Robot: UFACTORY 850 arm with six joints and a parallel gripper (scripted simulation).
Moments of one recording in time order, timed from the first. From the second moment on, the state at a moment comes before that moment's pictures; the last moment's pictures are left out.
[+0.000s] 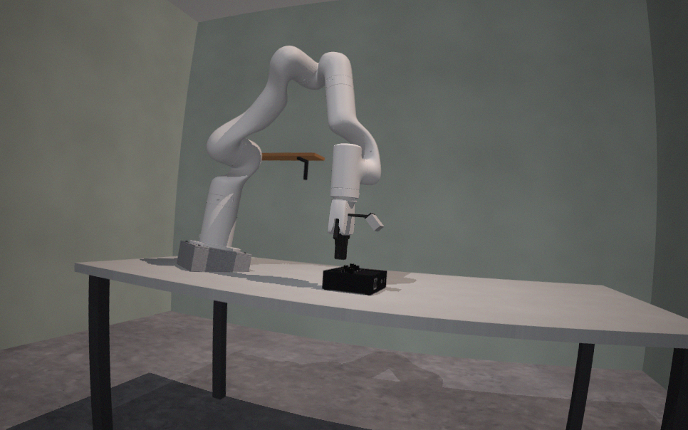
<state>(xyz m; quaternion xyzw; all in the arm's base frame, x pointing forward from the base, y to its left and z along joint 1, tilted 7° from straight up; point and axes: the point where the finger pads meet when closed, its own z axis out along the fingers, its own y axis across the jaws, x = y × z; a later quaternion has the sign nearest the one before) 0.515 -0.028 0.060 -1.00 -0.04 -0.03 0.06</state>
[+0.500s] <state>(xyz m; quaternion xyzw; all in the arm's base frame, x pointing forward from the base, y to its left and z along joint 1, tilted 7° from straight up) 0.517 -0.027 0.051 -1.00 -0.04 -0.03 0.06</state>
